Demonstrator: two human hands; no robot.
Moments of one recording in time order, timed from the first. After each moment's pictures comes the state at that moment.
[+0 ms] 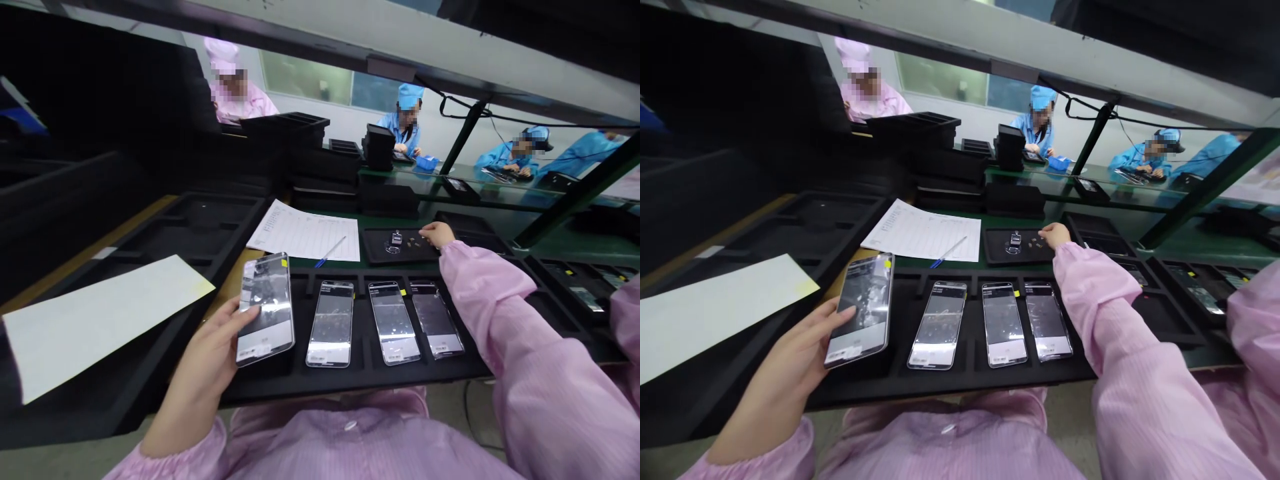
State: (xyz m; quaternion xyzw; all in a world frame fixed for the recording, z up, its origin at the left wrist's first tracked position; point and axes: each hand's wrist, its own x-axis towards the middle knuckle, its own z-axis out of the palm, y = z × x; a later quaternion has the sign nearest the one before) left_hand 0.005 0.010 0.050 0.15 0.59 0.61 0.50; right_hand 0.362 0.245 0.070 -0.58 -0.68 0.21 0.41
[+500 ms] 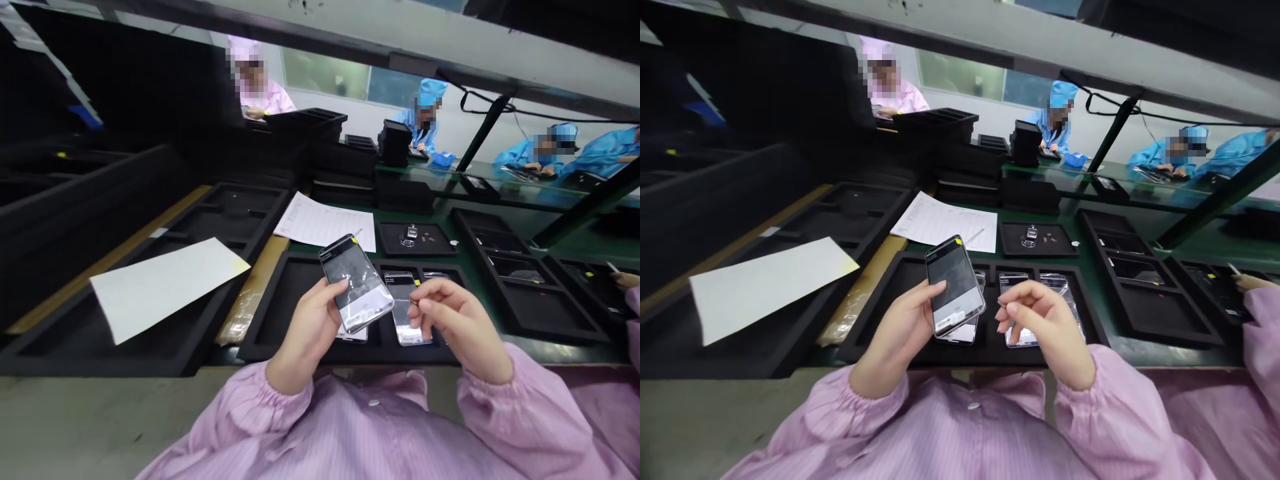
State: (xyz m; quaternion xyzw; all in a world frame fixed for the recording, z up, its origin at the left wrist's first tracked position) left_hand 0.087 0.014 0.067 0.14 0.38 0.65 0.64; right_hand 0.292 0.023 0.094 -0.37 -0.54 0.61 0.45
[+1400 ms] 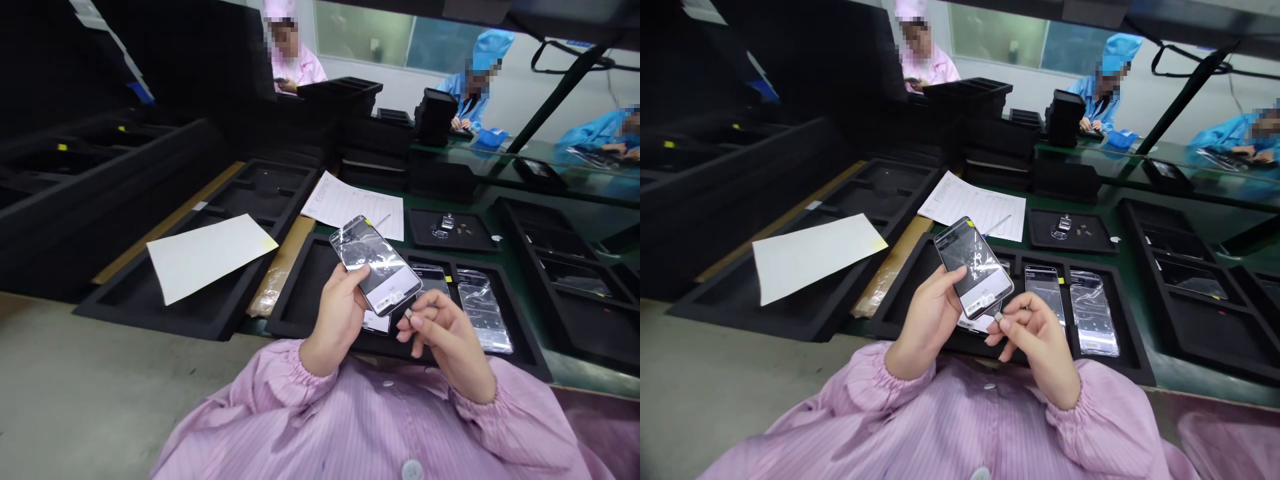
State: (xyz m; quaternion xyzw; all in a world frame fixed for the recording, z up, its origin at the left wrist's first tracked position) left_hand 0.098 0.019 0.058 0.11 0.36 0.73 0.57; right_hand 0.259 0.017 0.050 -0.36 -0.47 0.70 0.40
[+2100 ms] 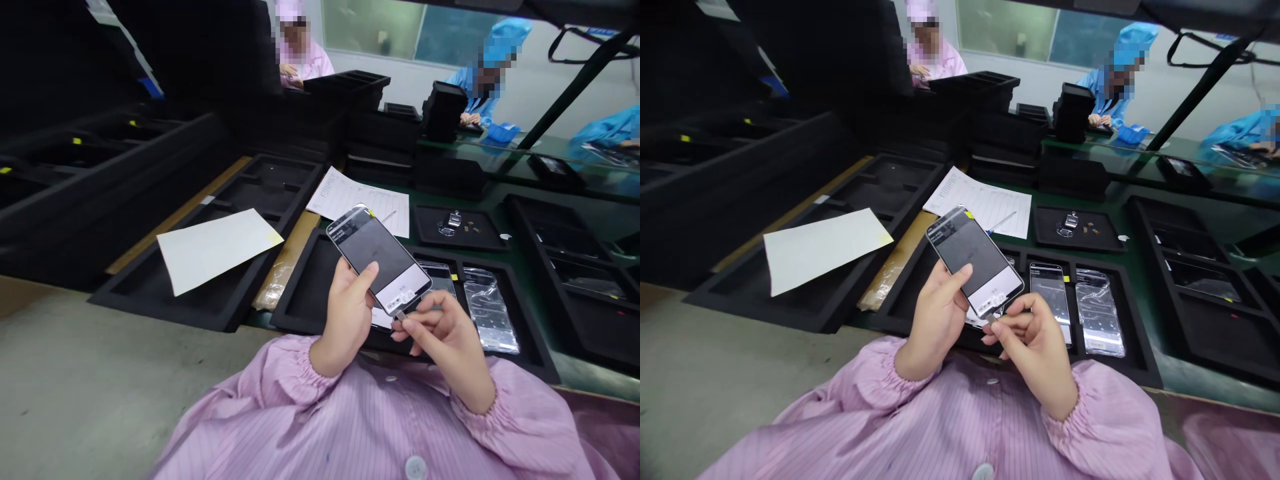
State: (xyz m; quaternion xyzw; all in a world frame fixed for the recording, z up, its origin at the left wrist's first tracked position) left_hand 0.109 0.013 0.057 0.20 0.34 0.77 0.50; right_hand 0.259 0.006 0.045 -0.39 -0.54 0.65 0.37
